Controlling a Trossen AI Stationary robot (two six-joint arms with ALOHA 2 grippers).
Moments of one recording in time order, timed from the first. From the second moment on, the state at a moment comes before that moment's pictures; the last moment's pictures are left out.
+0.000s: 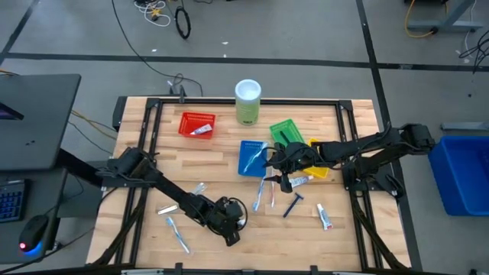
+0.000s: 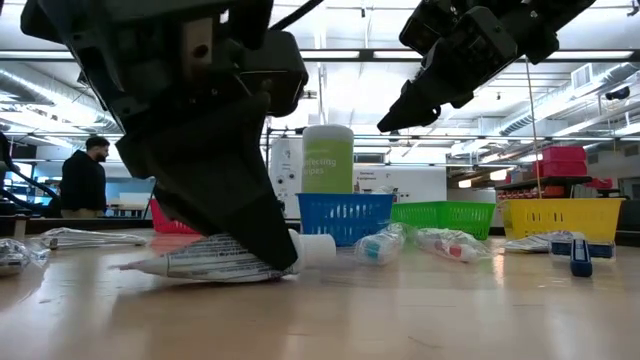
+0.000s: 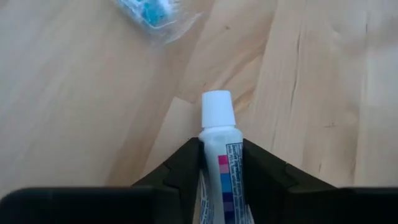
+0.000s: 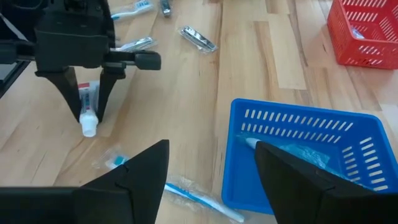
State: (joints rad) left arm -0.53 1.99 1.09 -0.01 -0.28 -0.89; right arm 0.05 1.38 0.75 0.02 -0.08 -0.02
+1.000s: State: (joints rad) left arm 0.19 1.53 1.09 -0.88 -0.54 -0.47; right arm 0.05 1.38 0.75 0.02 -0.08 -0.01
